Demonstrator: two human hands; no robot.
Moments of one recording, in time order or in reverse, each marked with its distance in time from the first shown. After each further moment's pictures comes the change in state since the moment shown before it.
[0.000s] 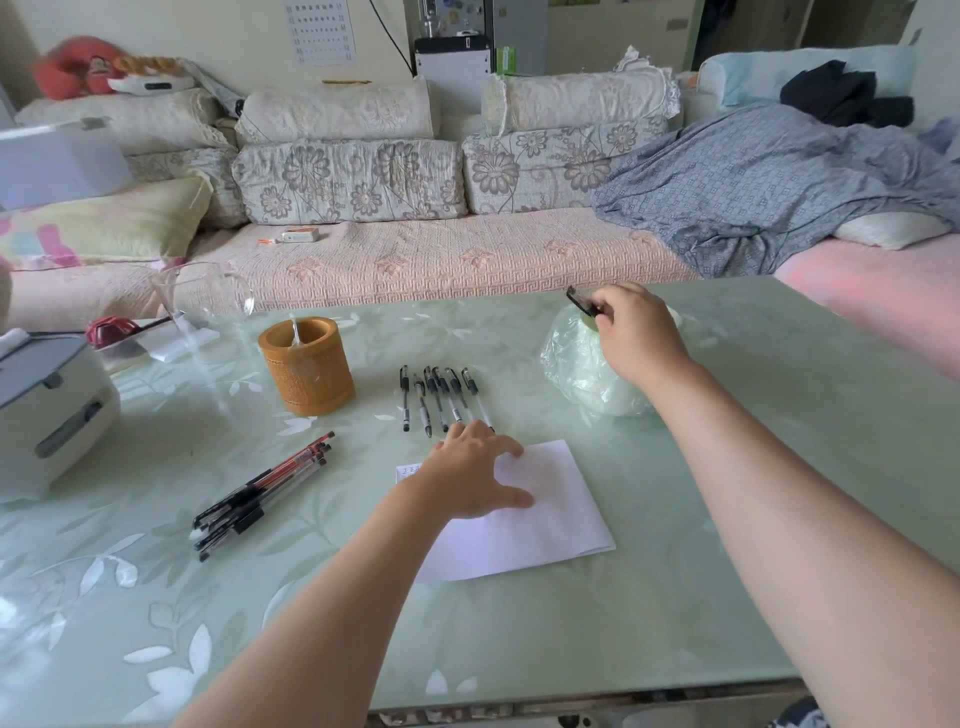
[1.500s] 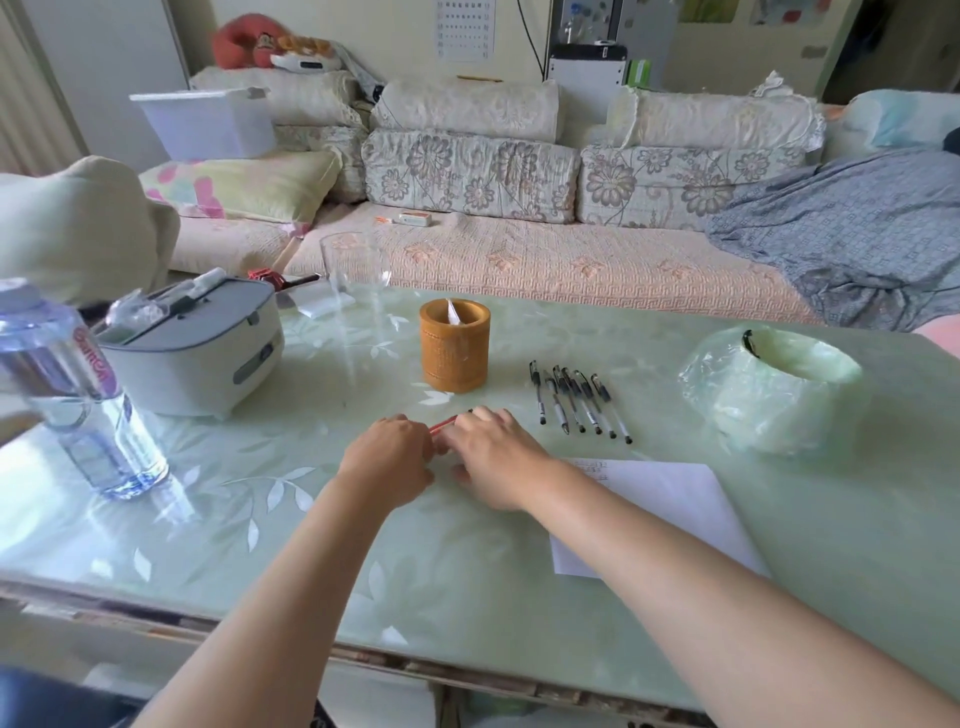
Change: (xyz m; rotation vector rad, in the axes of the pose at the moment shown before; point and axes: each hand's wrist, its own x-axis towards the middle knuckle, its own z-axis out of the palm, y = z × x) left_hand -0.123 -0.171 -0.064 0.114 0.211 -0.392; right_hand -0.107 -0.244 0.159 -0.190 -0.617 -0.655
